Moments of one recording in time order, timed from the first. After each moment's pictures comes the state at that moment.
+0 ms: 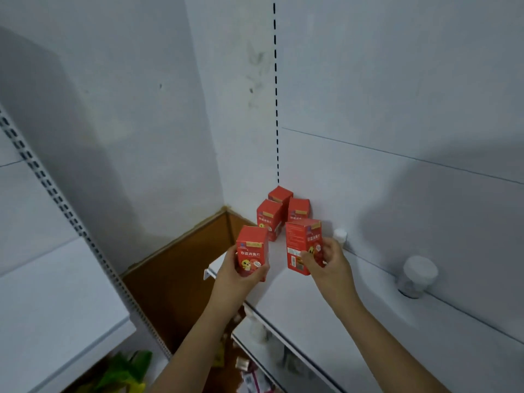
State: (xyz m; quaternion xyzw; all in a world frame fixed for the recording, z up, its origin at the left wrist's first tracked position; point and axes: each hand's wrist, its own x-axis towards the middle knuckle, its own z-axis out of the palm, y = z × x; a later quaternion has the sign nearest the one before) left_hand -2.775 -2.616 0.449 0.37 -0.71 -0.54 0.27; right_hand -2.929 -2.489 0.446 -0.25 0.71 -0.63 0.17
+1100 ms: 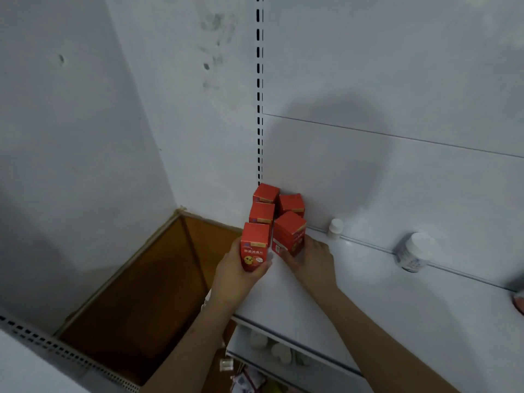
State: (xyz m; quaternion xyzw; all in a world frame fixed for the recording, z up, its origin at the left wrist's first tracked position) left_hand -2.823 -2.735 0.406 0.22 -0.84 -0.47 0.16; right_hand -2.936 -2.586 0.398 -0.20 0.93 -0.30 -0.02
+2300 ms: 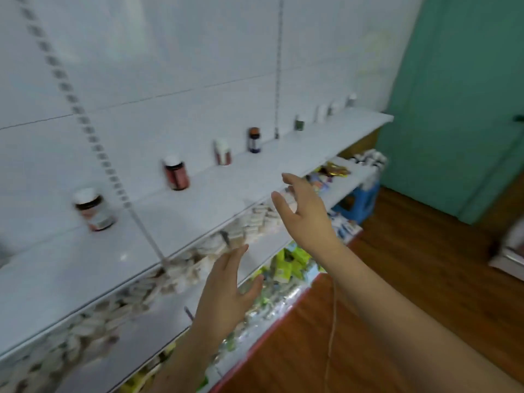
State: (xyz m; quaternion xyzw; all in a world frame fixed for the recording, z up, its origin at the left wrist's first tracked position) left_hand -2.648 -2.074 0.430 -0.34 -0.86 -0.39 0.01; right_hand -2.609 -1.883 0.524 0.14 0.87 -0.37 -0.31
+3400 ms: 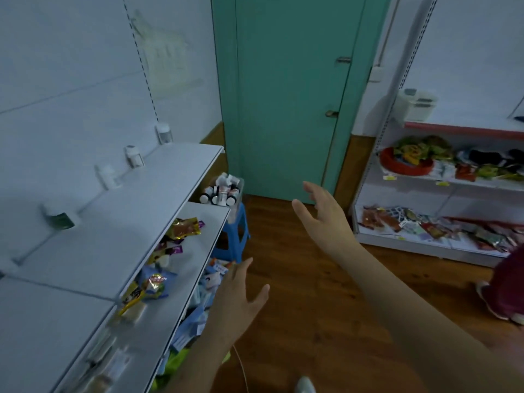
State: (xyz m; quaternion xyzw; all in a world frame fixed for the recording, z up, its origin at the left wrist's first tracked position) left_hand -2.746 -1.403 0.394 -0.56 -0.73 -0.33 -0.21; right_hand -2.581 -1.265 0.517 0.47 0.79 -0.22 -0.33
